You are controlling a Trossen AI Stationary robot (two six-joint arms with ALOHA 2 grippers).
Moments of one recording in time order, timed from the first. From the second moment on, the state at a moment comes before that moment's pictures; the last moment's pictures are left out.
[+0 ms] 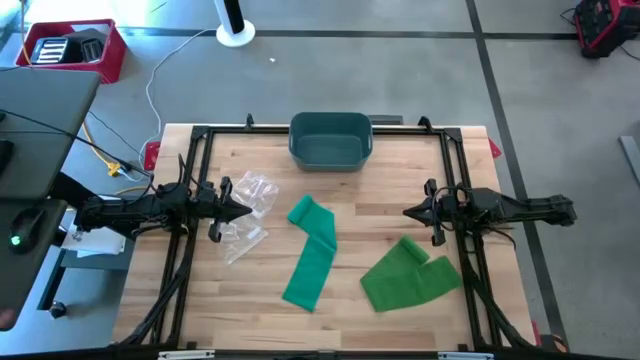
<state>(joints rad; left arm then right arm) 0.02 0.01 0.01 0.02 0.06 -0.10 0.09 0.01 0.01 0.02 0.04 -0.03</state>
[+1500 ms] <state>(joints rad) 0.02 0.03 0.01 0.19 -0.15 -0.30 0.09 0.01 0.01 0.02 0.04 -0.03</state>
